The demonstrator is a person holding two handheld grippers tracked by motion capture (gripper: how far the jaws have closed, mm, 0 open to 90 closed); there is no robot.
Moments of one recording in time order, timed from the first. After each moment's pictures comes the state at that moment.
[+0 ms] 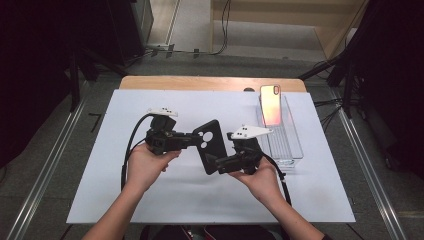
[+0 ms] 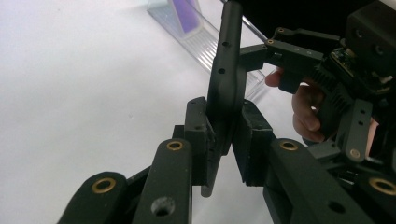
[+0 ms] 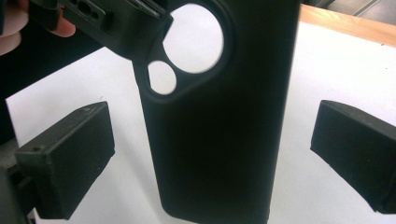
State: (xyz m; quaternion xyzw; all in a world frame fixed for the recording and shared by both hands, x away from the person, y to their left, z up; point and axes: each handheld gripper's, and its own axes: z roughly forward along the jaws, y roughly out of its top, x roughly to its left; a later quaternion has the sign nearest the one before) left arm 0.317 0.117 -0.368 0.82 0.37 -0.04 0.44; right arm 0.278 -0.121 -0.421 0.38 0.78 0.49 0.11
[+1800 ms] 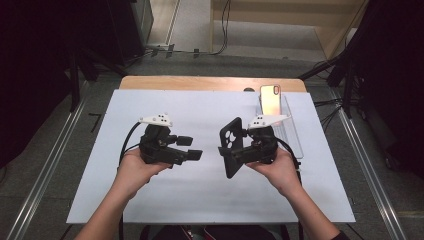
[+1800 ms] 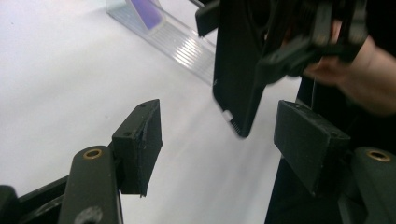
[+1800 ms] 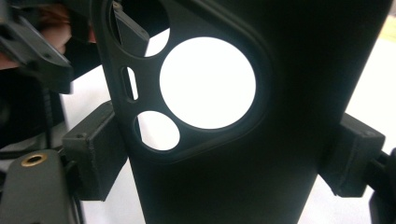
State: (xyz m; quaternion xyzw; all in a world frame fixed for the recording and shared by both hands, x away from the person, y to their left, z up) left arm 0.304 0.135 -0.373 0.84 0.26 -0.06 0.47; right arm 0.294 -0.164 -0.398 0.33 0.80 0.50 0.04
